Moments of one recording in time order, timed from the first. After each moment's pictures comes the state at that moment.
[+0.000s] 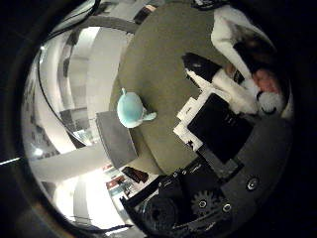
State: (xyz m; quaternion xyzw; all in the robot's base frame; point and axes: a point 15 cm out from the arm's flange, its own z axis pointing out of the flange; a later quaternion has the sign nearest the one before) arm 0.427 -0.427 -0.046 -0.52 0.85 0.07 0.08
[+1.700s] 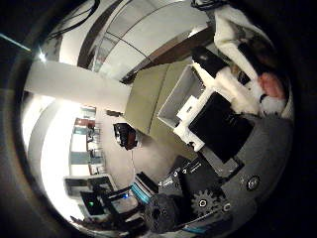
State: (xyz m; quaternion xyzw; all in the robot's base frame) arm 0.466 0.072 0.220 -0.80 0.57 -0.05 0.16
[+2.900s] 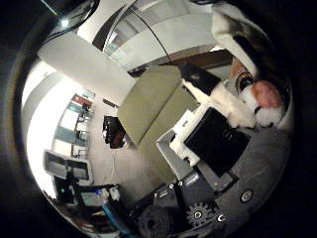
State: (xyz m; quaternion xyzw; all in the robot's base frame) arm 0.535 0.185 0.139 -0.85 0.48 -0.12 0.20
